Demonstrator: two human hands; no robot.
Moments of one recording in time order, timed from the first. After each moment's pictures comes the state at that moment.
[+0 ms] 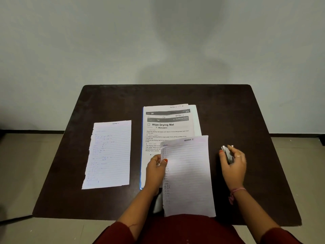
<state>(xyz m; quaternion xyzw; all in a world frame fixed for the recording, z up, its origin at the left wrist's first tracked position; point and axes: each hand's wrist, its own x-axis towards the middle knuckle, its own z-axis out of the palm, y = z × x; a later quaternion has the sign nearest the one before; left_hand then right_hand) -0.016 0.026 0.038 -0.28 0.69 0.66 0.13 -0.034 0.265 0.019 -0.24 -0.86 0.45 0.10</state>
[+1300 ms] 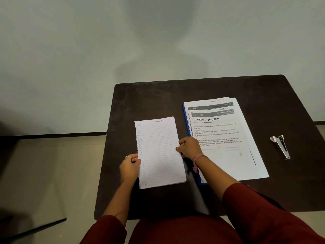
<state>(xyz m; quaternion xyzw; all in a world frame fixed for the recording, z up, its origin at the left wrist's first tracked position) -0.022 -0.266 0.012 -0.33 0.83 0.45 0.10 -0.093 -0.051 0.013 -0.15 -0.87 0.42 -0.22</state>
